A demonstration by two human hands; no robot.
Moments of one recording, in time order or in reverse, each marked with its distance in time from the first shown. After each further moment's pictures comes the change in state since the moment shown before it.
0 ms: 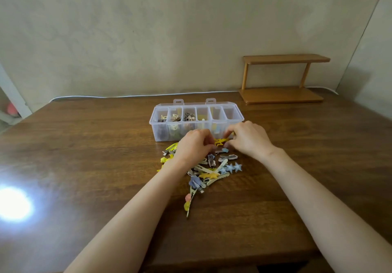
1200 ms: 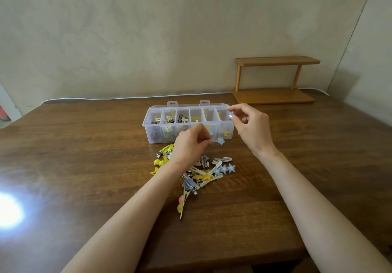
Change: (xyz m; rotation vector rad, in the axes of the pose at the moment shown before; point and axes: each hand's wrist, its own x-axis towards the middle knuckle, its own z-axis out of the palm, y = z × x) left_hand -0.004 0.010 0.000 -0.226 0.144 0.015; right_hand 0.010 0.026 0.011 0.565 0.606 -0.071
